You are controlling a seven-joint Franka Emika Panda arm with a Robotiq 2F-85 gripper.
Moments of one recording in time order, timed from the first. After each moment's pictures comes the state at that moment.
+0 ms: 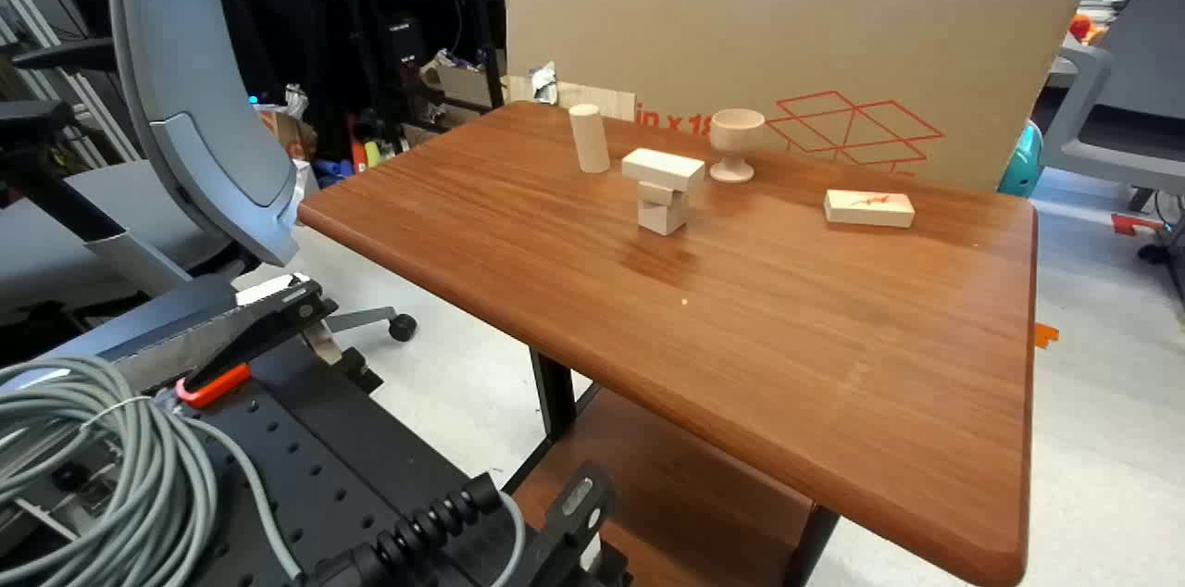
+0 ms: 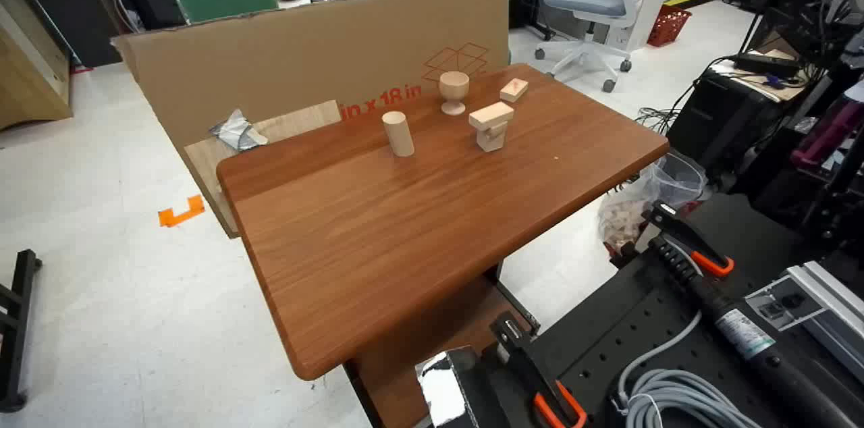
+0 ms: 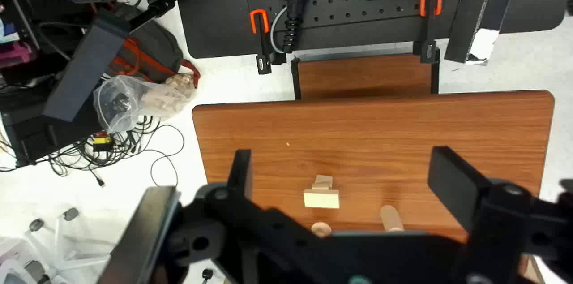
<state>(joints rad) 0.01 -0.75 0.26 -2.47 -0.11 1.72 0.29</state>
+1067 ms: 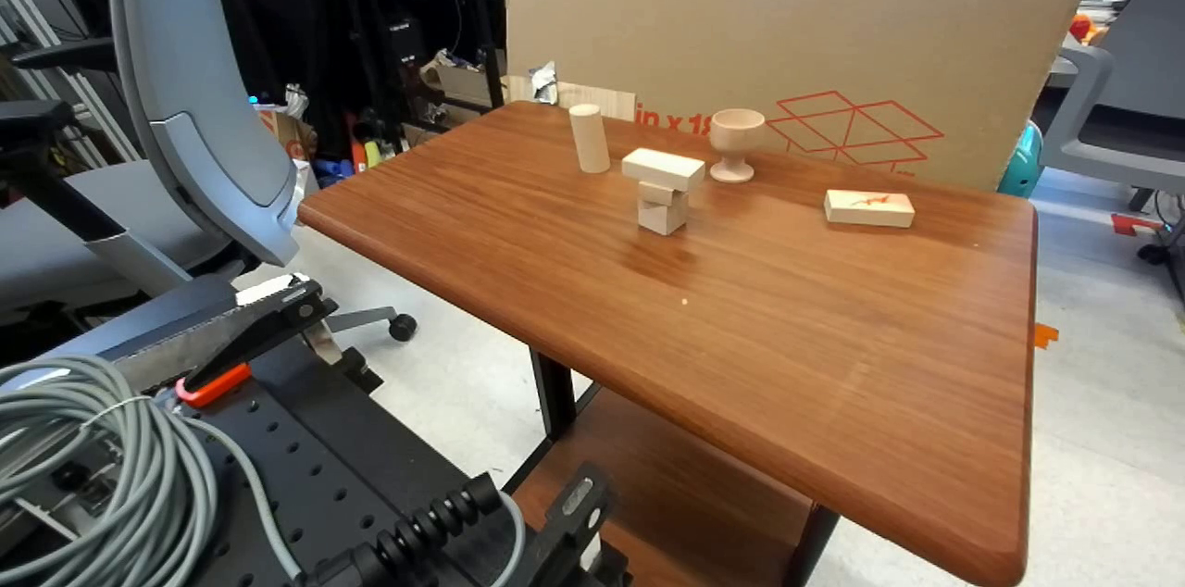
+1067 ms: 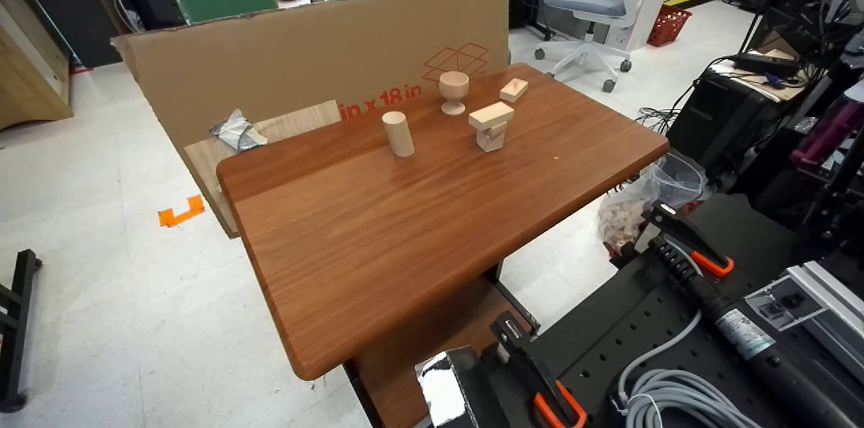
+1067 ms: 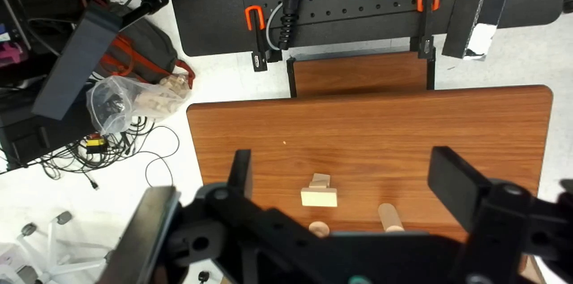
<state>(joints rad) 0.01 -0.72 0.24 -2.47 -0.11 1.75 0.29</state>
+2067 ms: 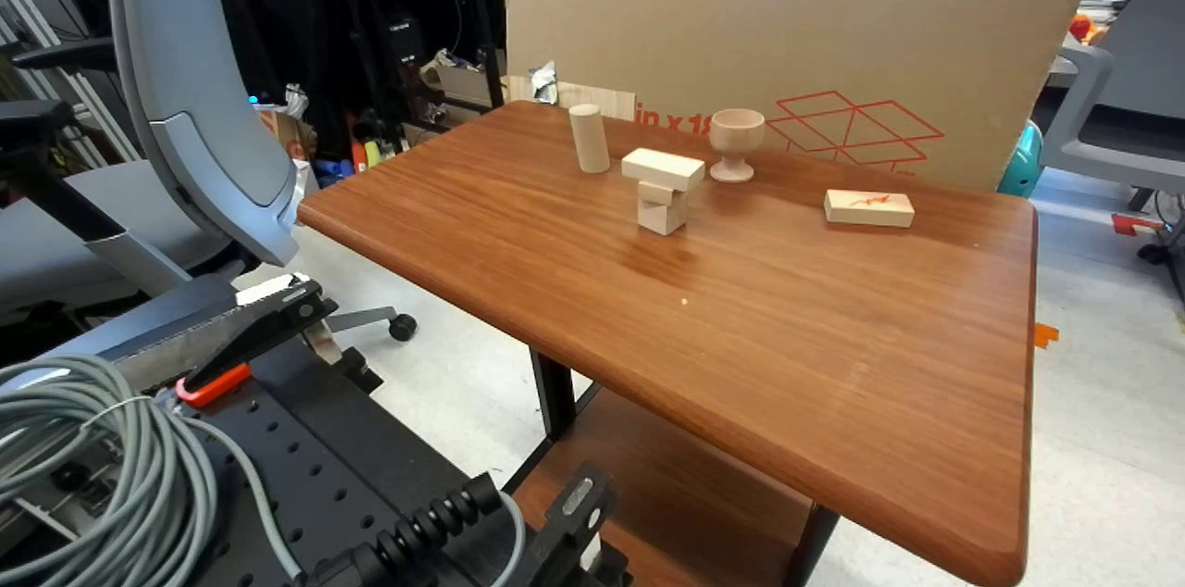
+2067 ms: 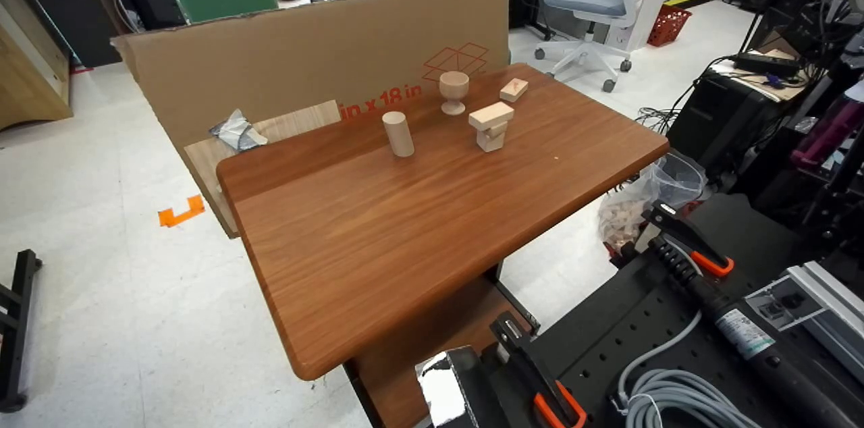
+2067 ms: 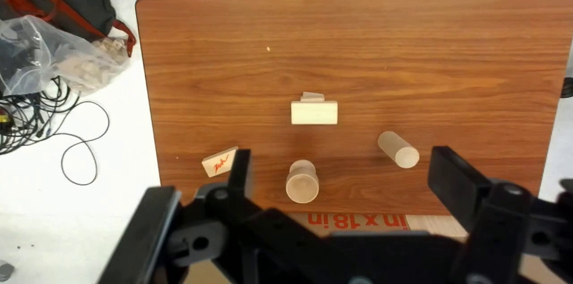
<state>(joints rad) 0.00 -0.04 0.01 -2.00 -0.11 1.92 0.02</state>
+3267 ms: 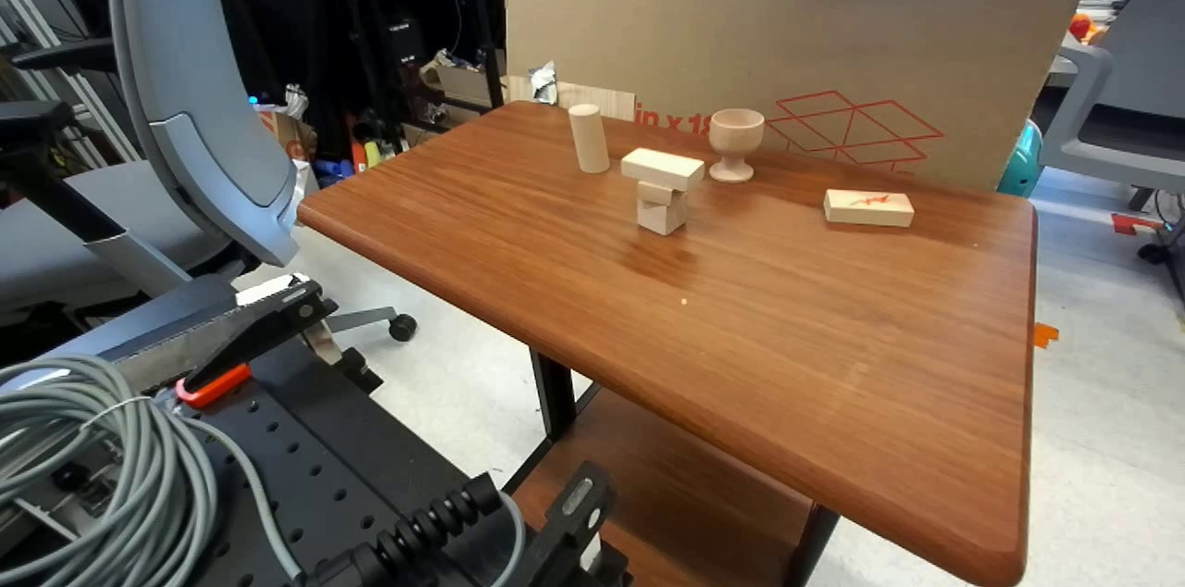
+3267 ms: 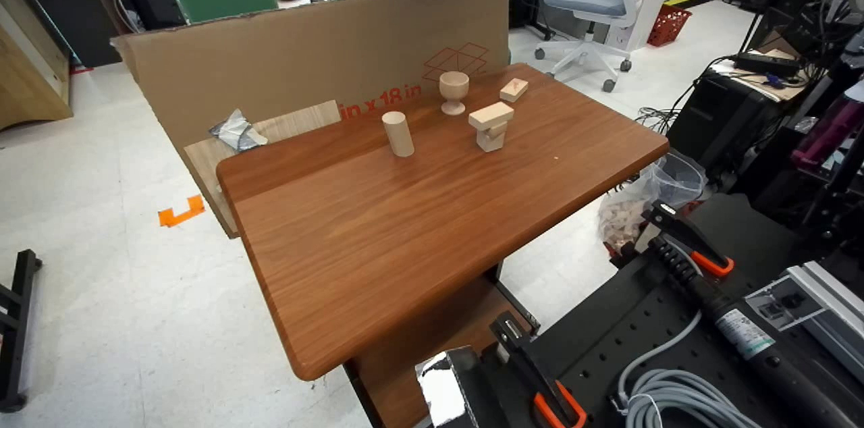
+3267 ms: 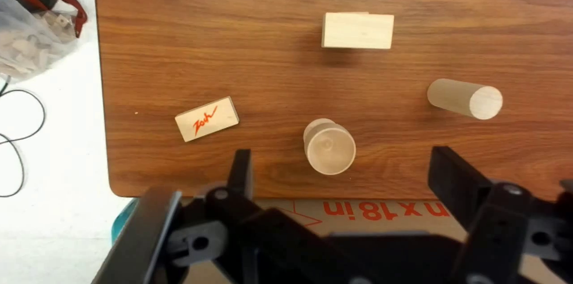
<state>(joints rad) -0.08 0.52 -0.02 -1.53 0.00 1.92 -0.18</state>
